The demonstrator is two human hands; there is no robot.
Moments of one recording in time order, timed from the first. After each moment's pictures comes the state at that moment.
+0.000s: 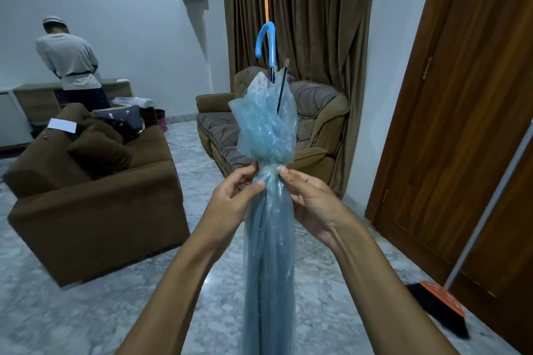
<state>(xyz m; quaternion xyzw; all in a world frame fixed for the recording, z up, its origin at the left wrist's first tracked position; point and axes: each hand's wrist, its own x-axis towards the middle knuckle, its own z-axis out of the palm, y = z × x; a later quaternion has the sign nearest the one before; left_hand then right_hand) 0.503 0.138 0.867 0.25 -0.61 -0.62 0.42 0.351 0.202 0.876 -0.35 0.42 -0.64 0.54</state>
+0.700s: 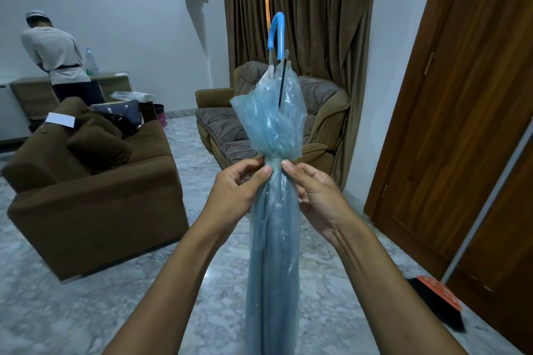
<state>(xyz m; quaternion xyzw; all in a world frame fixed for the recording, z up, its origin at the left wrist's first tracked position) 0.499 0.142 0.884 0.27 -0.65 -0.58 0.42 0.349 0.204 0.876 -0.36 0.45 -0.66 0.49</state>
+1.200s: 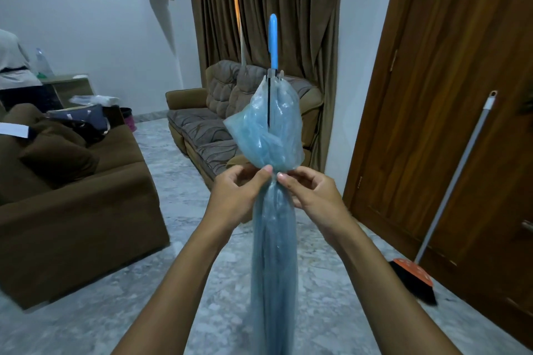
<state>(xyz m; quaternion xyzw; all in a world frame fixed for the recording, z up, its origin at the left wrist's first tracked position) 0.481 0.135 0.882 0.29 -0.64 -0.58 0.41 0.347 0.219 0.872 -0.39 0.56 -0.66 0.31</state>
